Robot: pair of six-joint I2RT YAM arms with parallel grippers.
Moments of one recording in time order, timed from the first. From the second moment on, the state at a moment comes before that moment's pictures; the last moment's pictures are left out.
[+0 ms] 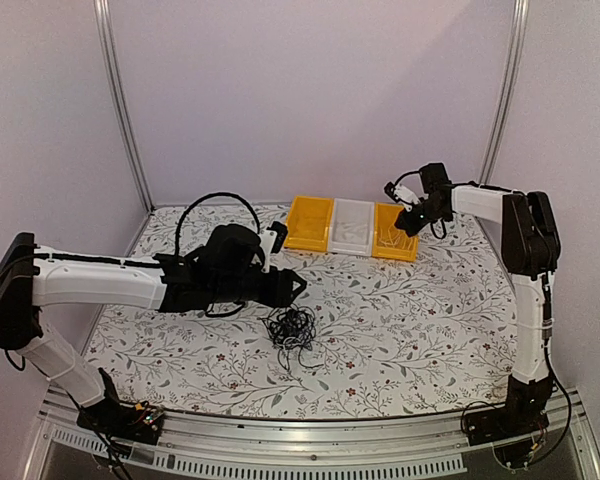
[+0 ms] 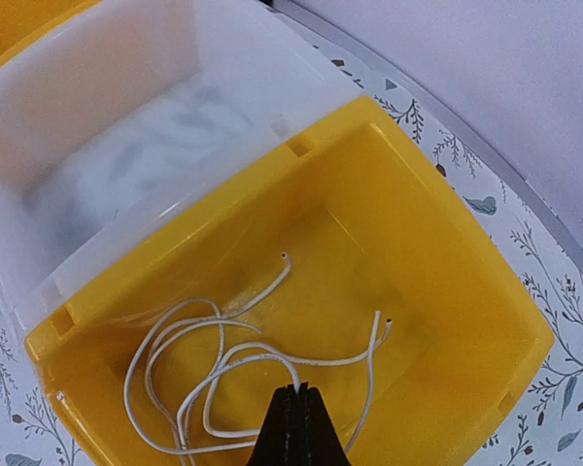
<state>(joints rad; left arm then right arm) -0.96 1.53 0.94 0.01 -0.12 -0.47 0.22 2.25 1.78 -0.41 -0.26 -0.47</state>
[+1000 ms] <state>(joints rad) -0.95 1.54 0.94 -0.14 -0.14 -0.51 0.23 1.97 1.83 -0.64 -0.21 -0.53</state>
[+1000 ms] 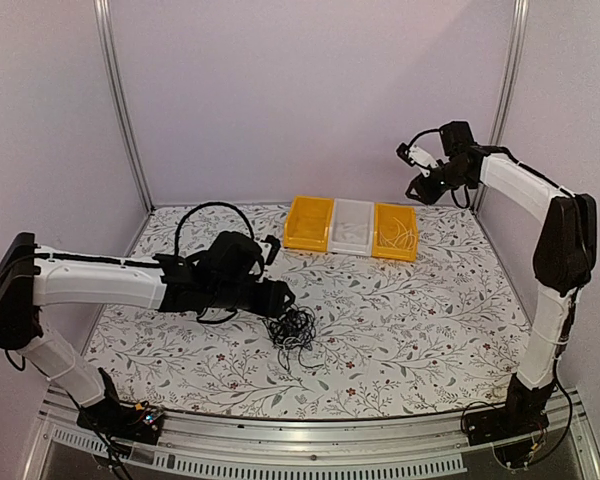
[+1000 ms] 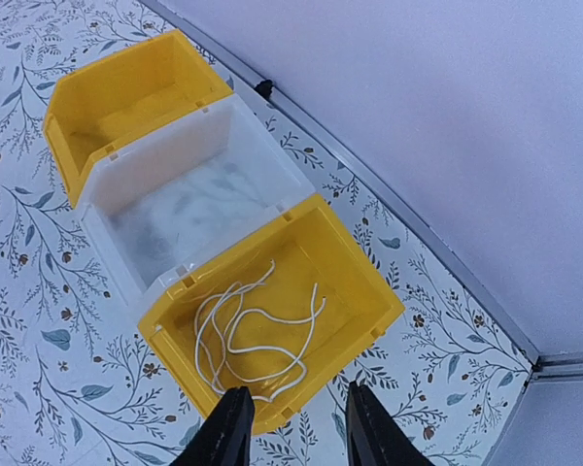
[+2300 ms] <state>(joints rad) -0.85 1.51 0.92 -0.20 -0.03 -0.64 0.64 2.03 1.44 -0.57 -0.77 -0.37</state>
